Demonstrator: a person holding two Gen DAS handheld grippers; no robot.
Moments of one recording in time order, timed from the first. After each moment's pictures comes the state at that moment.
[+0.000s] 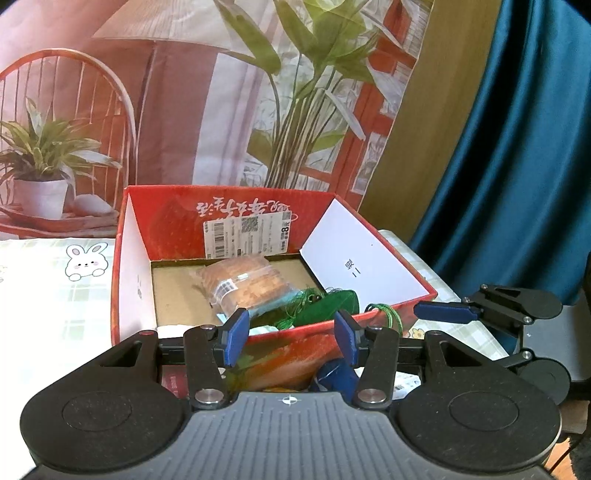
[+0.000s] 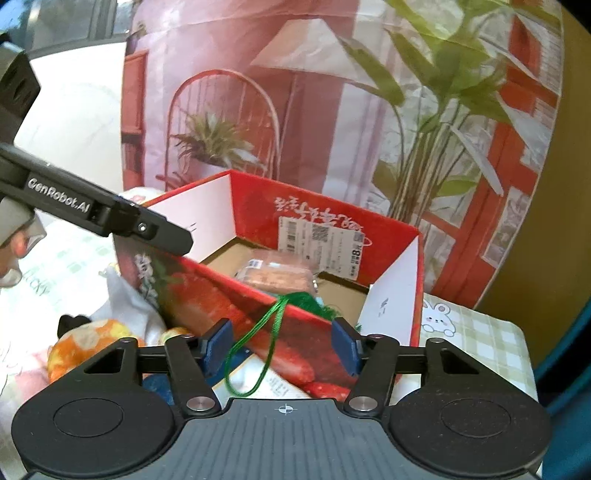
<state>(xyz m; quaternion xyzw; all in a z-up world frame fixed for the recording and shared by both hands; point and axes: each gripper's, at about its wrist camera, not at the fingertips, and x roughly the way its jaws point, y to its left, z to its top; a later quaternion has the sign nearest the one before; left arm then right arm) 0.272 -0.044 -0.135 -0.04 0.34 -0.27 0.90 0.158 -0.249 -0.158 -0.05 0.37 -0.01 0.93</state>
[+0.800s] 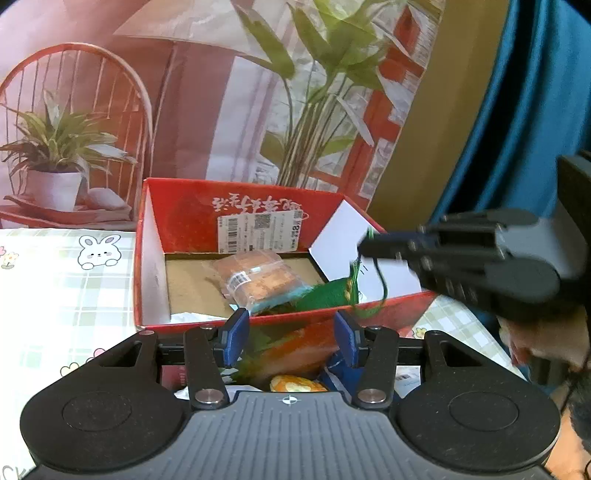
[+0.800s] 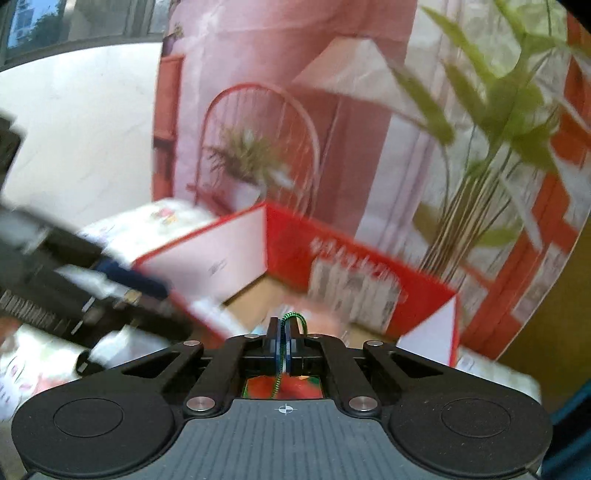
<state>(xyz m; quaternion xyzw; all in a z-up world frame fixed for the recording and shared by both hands) 0.260 -0.027 -0.142 -0.06 0.33 -0.26 0.91 0.215 -0.232 -0.130 -0.08 0.35 0.04 0.93</state>
